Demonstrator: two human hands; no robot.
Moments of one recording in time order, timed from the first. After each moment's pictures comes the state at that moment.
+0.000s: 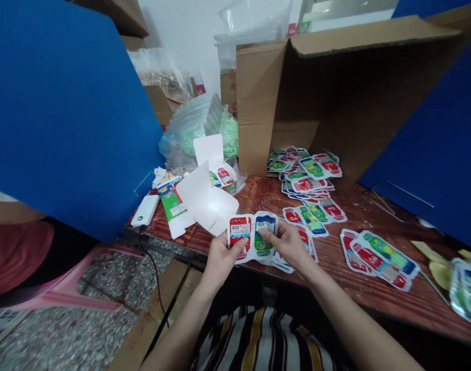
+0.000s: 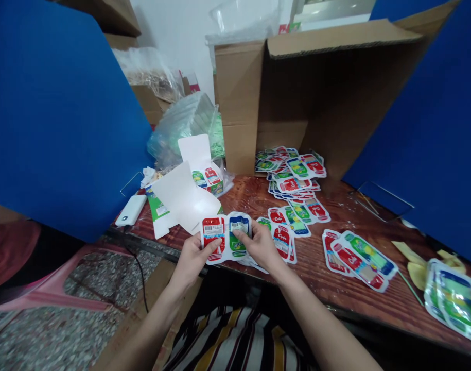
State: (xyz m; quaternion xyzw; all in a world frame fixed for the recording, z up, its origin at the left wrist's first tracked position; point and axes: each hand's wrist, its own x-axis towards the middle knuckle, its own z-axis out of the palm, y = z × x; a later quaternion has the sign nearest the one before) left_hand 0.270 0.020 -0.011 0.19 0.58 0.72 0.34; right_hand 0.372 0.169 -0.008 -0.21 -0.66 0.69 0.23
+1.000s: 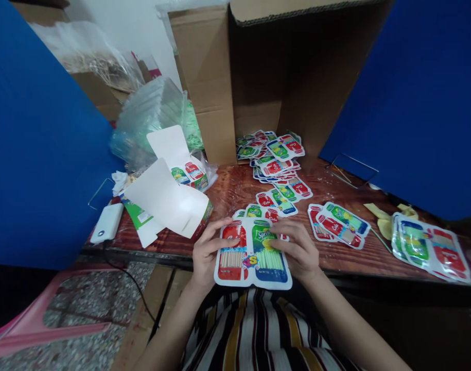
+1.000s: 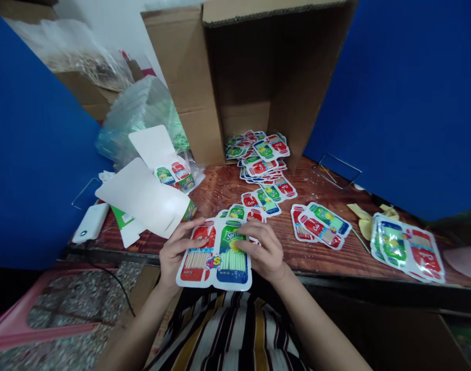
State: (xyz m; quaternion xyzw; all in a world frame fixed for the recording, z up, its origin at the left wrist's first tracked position) left_hand 0.290 0.041 -0.017 0.52 0.51 0.68 0.11; right_hand 0.460 0.187 -0.021 0.00 -0.81 0.18 0.55
